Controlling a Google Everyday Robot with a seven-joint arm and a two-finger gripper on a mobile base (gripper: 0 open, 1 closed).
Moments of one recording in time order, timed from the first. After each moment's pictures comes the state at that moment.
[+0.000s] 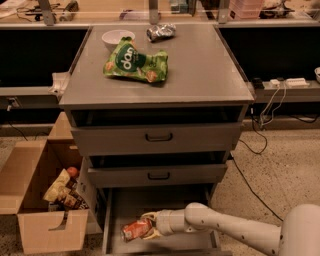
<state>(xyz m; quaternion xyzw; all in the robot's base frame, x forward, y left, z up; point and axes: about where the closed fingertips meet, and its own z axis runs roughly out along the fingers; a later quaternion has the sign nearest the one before) 0.487 0.043 0.289 -0.65 0.60 0.25 0.40</state>
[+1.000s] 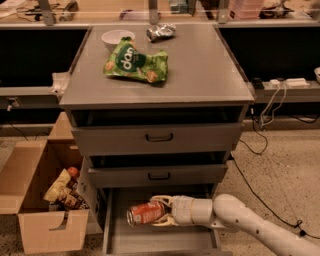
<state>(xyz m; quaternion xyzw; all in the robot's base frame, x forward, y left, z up) 0.473 -0.003 0.476 -0.61 0.56 0.24 0.50</state>
